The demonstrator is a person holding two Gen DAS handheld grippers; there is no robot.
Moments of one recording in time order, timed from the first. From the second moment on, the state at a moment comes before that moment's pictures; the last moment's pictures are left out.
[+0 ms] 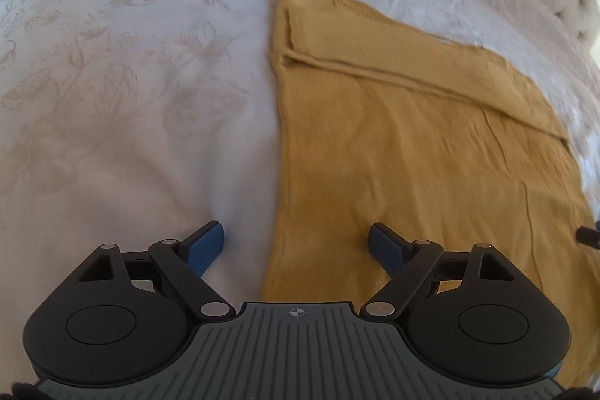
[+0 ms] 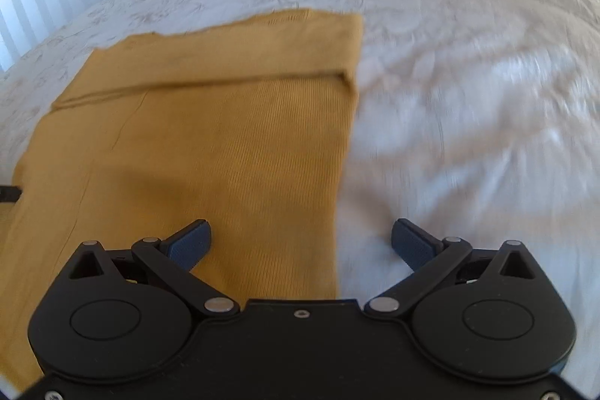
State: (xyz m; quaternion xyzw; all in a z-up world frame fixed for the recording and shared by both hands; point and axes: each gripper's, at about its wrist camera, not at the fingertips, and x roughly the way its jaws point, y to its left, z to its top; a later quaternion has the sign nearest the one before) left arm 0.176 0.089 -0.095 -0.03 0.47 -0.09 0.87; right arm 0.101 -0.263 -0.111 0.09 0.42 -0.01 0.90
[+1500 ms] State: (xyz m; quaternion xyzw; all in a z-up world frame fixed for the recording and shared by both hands) left arm 0.115 0.141 -0.091 -0.15 0.61 -0.13 0.77; right arm 0.003 -0.276 -0.124 0.25 0.42 0.07 0.87
